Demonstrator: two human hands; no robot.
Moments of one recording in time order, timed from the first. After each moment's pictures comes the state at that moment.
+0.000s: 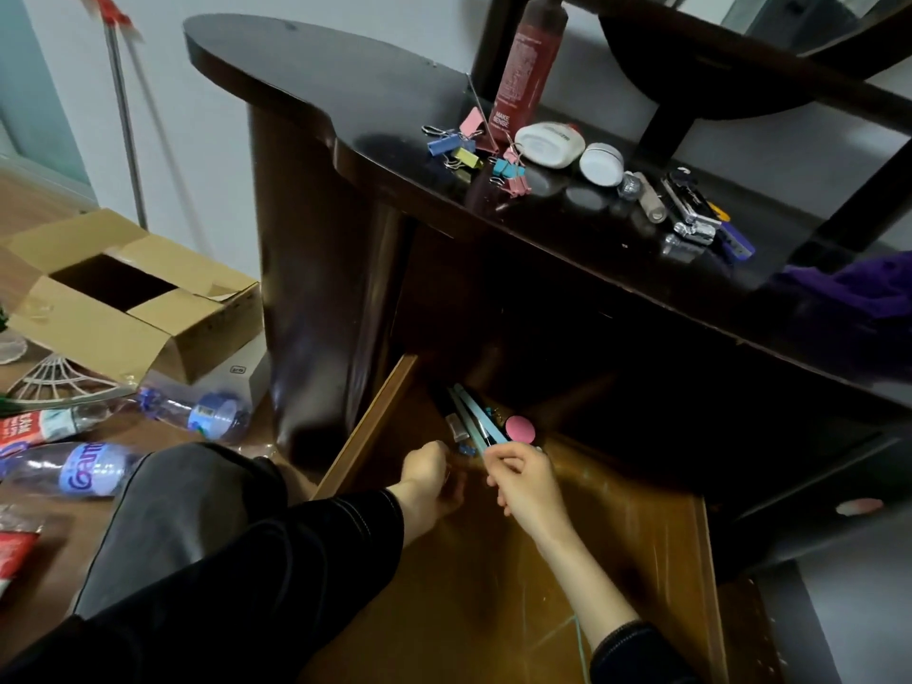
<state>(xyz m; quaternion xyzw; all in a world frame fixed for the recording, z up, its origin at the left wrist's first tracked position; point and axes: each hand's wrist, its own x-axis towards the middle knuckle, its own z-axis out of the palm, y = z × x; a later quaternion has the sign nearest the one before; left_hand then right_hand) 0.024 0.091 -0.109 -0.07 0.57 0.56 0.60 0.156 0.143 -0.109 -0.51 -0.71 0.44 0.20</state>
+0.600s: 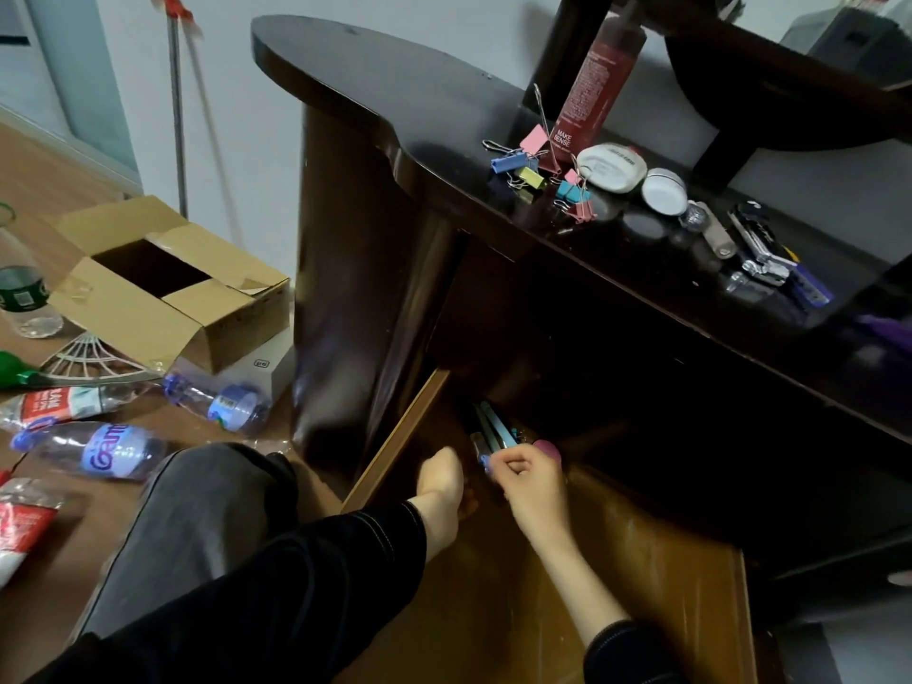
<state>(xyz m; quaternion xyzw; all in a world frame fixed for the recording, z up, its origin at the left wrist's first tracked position) 0.014 0.101 -0.115 -0.11 0.58 0.59 0.55 0.122 0.161 -0.120 -0.49 -0.75 0.38 0.25</state>
